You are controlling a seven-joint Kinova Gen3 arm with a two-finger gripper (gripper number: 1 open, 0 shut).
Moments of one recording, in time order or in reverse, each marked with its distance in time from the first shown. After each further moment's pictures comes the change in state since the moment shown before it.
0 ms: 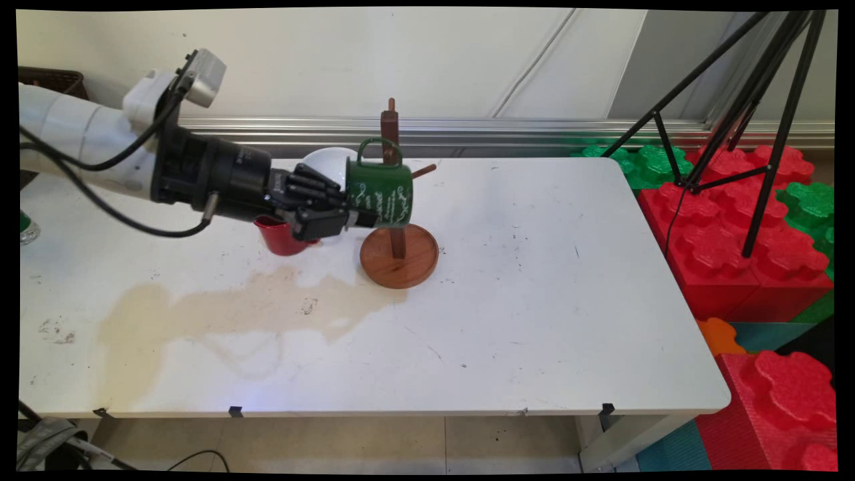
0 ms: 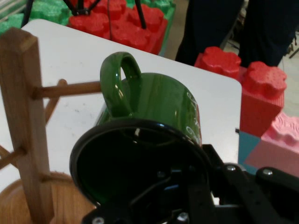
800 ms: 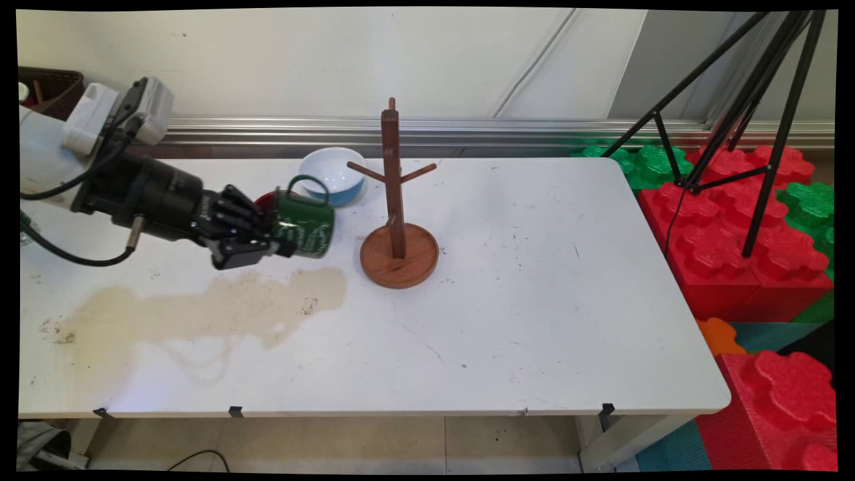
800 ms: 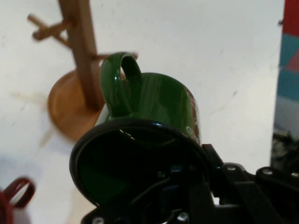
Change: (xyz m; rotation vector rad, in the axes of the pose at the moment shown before) arm -0.024 -0.006 -0.057 0.106 -0.262 0.068
